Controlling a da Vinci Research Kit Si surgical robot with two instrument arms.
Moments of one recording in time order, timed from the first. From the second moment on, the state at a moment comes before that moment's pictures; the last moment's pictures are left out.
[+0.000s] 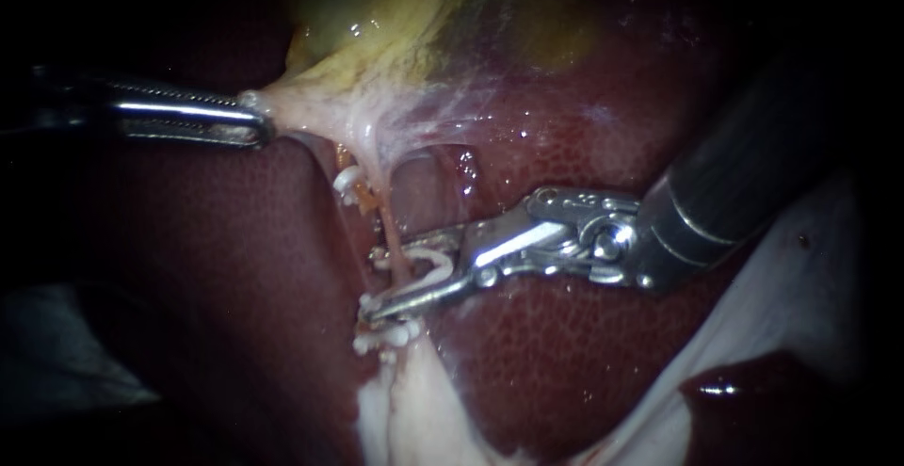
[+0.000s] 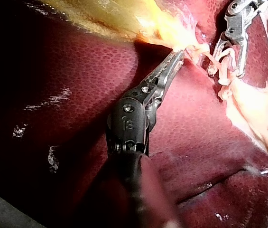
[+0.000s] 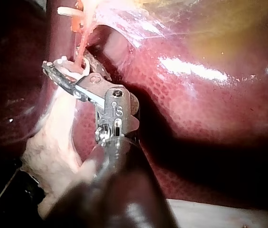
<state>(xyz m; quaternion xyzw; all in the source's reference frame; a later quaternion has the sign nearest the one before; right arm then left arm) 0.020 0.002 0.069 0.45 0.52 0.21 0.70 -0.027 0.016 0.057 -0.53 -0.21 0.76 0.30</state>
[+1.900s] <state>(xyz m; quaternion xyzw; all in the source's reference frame) 0.022 0.003 0.065 0.51 0.56 0.24 0.61 -0.028 0.016 0.057 -0.53 -0.21 0.76 0.30</state>
